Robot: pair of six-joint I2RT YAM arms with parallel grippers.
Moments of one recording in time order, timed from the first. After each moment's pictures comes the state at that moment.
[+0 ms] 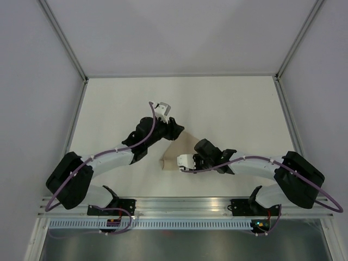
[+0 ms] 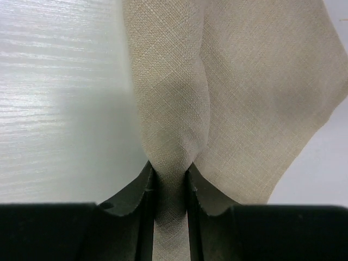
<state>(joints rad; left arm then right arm) -0.71 1.41 0.64 0.55 0.14 -0.34 0.90 1.38 0.57 -0.13 -0.08 -0.80</state>
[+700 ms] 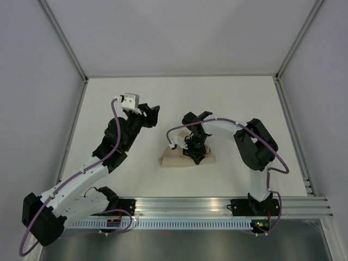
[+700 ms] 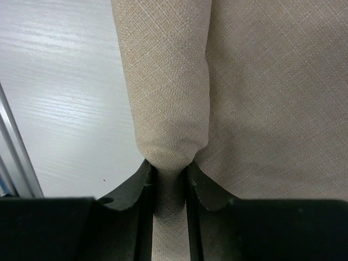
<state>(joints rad) -0.65 0.99 0.77 0.25 -0.28 -0.20 0.71 1.94 1.27 -0.92 -0.40 -0.89</state>
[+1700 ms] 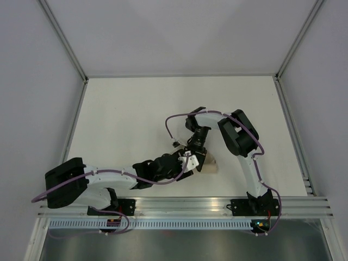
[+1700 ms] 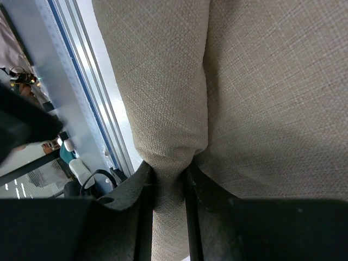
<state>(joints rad) -1.19 1.29 0.52 0.33 -0.18 0.23 0.61 2.28 1.55 -1.37 -0.67 -0.86</state>
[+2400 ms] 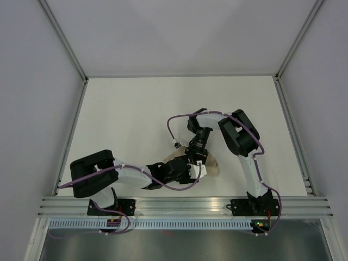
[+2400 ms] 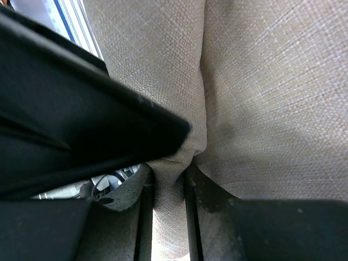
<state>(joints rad) -1.21 1.59 0.55 0.47 -0.17 0.41 0.60 2.27 1.51 -1.37 -0.70 -0.82</state>
